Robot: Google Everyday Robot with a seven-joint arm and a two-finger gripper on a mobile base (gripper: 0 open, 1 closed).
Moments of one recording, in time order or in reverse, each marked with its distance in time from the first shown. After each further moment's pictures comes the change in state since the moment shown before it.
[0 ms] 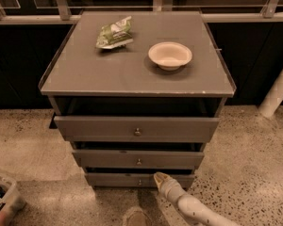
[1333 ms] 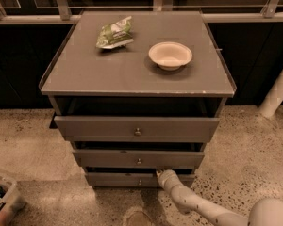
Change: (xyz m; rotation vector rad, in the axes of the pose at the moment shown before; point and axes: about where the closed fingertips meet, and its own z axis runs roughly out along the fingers) arm 0.007 -0.043 0.054 0.142 0.045 -0.025
